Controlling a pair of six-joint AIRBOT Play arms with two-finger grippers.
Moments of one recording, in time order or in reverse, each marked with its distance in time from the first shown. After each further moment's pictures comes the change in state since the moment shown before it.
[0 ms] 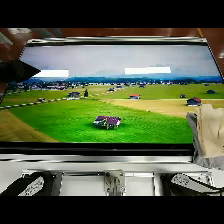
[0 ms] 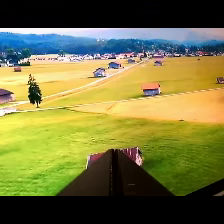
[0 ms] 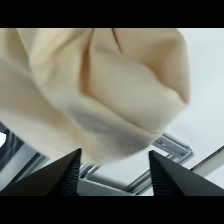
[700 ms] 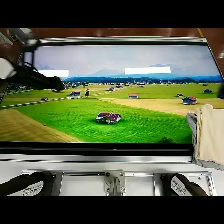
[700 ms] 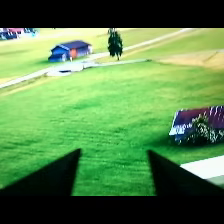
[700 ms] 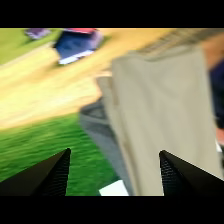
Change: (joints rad) left arm -0.360 -0.220 0.042 0.610 -0.012 -0.231; right arm 0.467 0.246 0.154 0.168 -0.355 -0.028
